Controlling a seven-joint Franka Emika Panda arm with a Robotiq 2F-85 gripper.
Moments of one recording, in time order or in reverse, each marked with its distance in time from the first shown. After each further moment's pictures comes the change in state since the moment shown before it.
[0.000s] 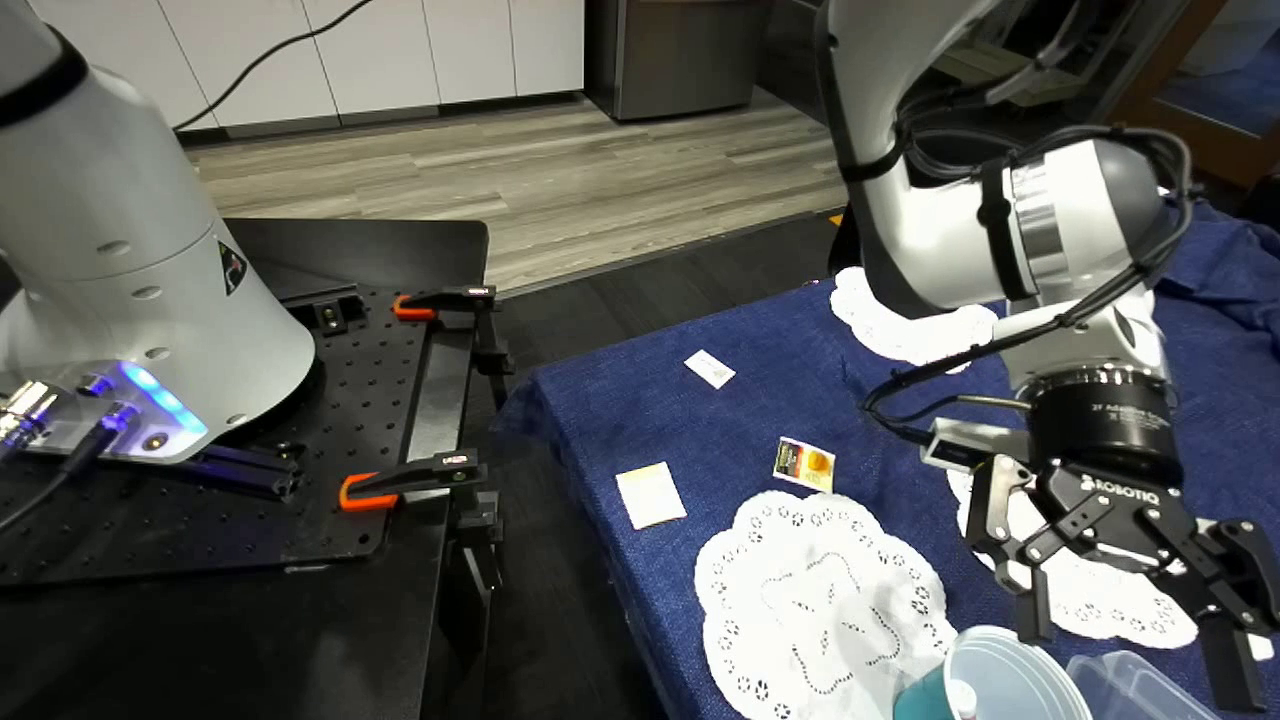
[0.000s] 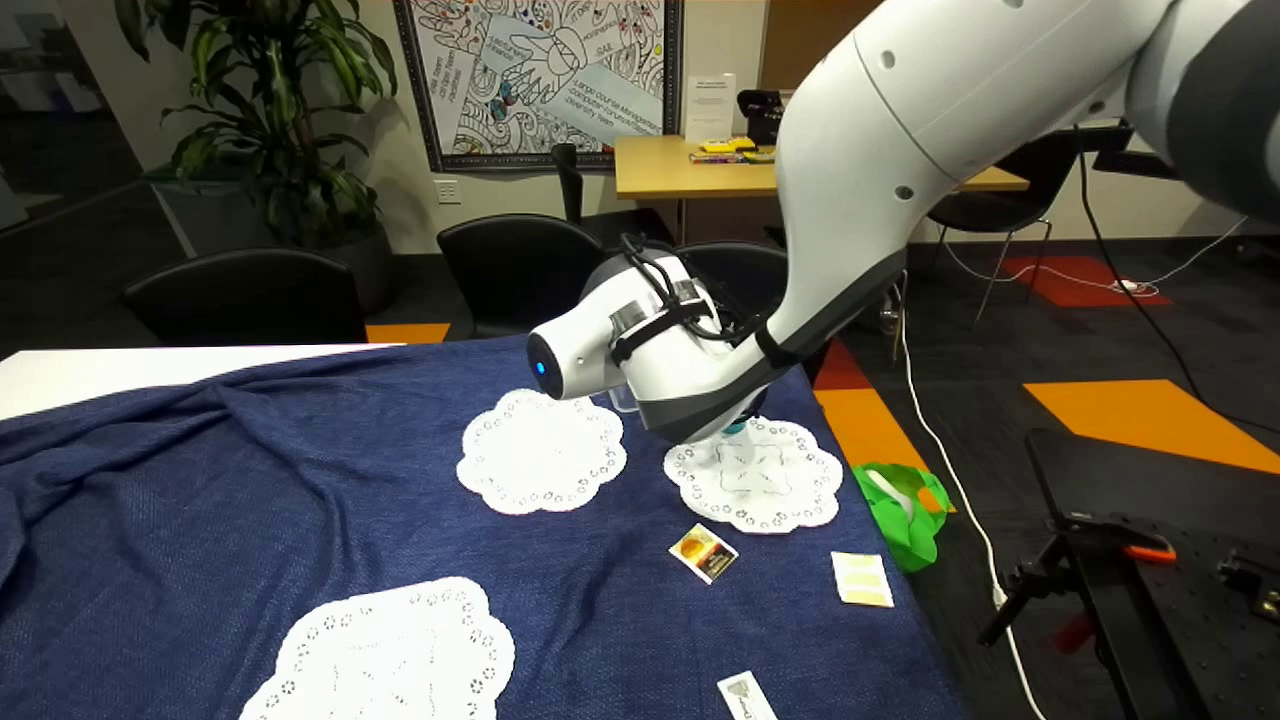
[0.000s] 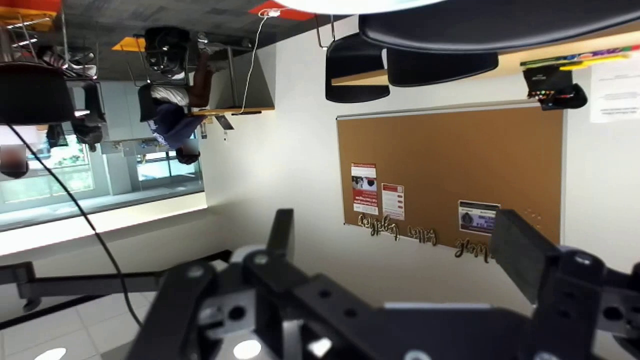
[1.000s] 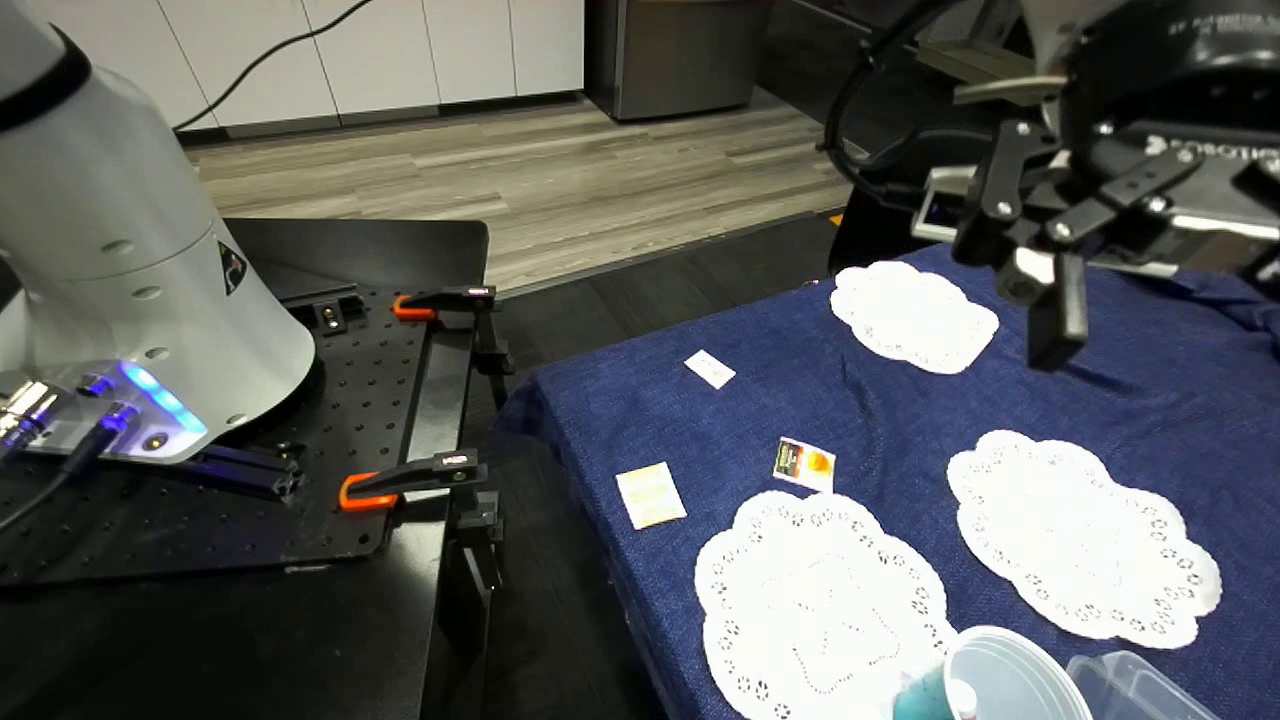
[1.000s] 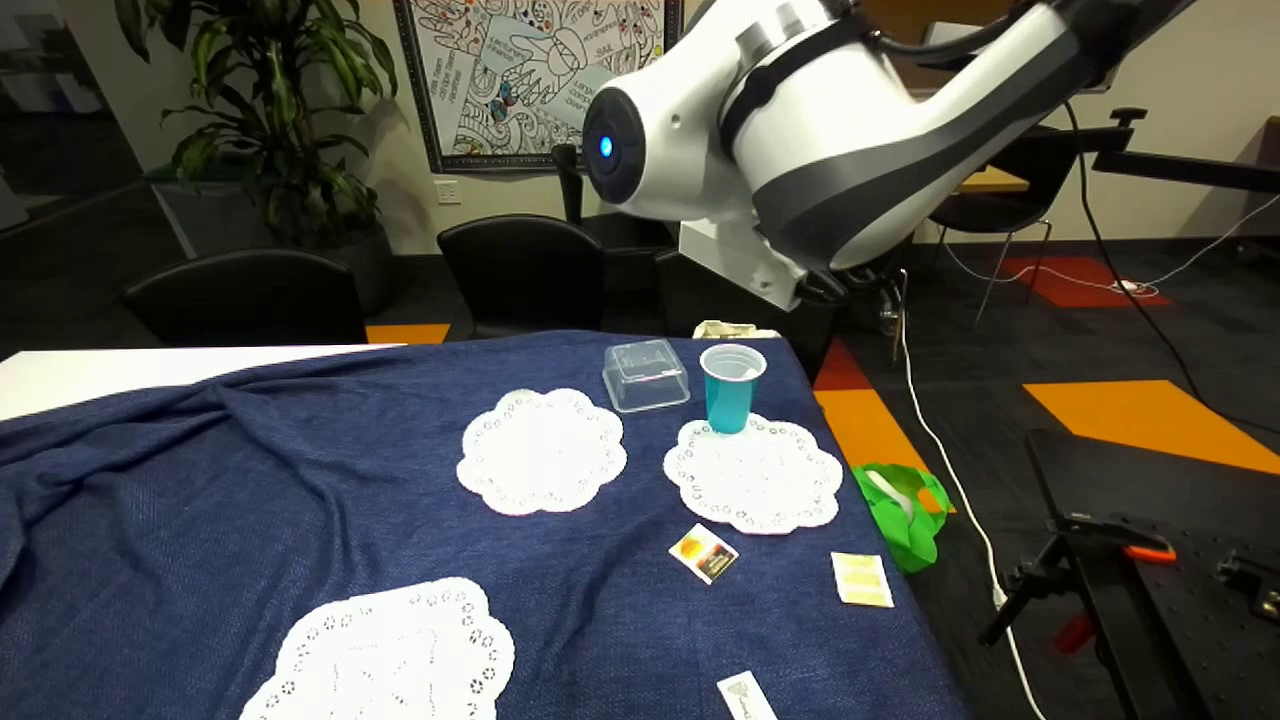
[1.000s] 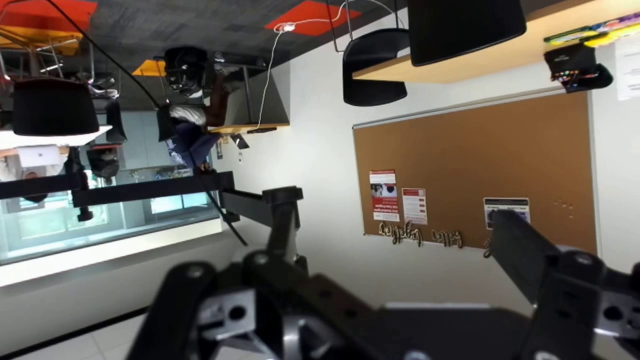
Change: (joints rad) arm 0.032 -0.667 0.066 -0.574 -0.005 -0.059 0.010
